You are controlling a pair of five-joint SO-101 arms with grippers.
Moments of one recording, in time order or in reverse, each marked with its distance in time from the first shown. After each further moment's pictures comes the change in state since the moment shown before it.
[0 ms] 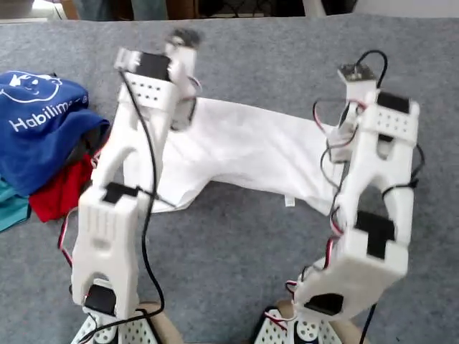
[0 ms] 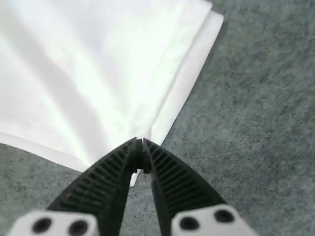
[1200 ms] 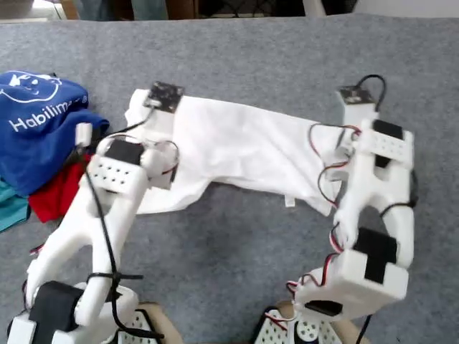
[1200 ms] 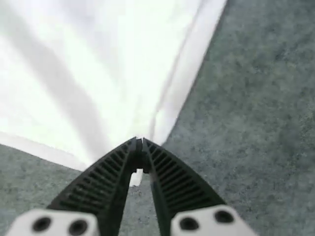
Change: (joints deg) left arm -2.8 -48.2 71.4 -37.1 0.0; right arm 0.7 -4.1 12.1 -7.3 -1.6
